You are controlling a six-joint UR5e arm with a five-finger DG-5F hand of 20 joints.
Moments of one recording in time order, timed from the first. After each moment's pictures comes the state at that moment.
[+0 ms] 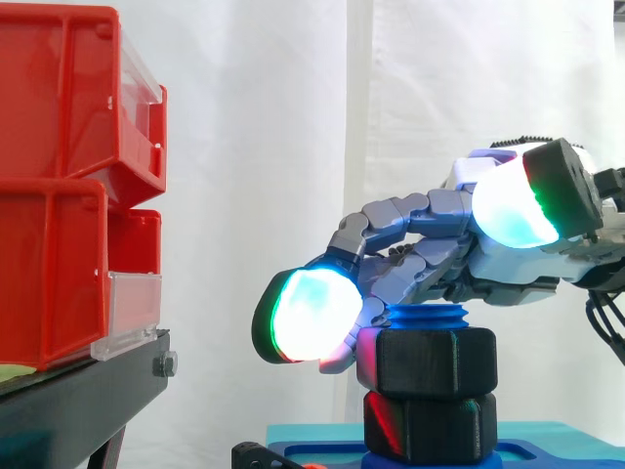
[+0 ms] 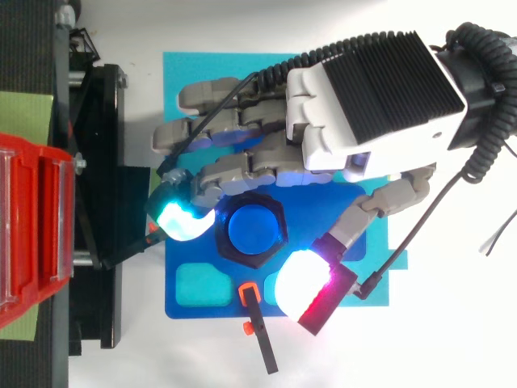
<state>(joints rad) 0.00 -2.28 -1.21 -2.71 -1.92 -0.99</state>
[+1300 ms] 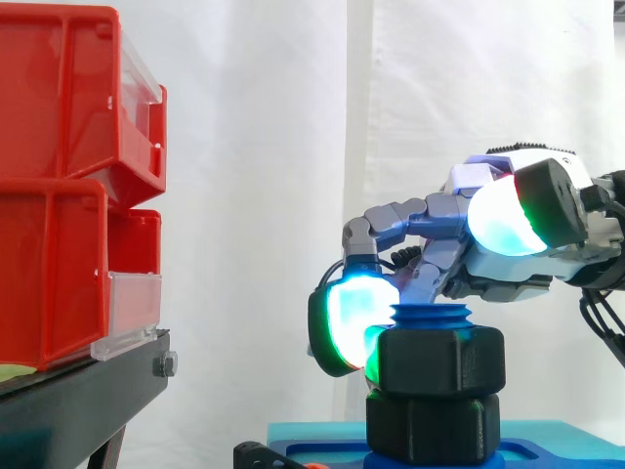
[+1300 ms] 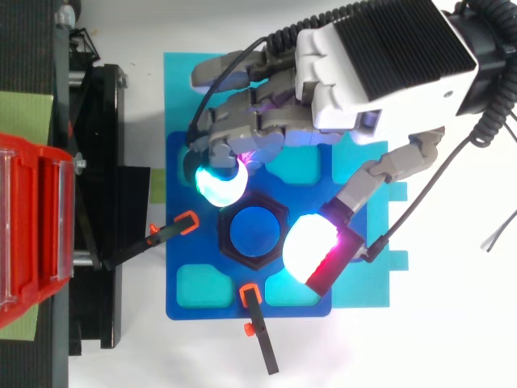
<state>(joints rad) -0.04 -2.28 -1.21 -2.70 -1.94 -0.99</state>
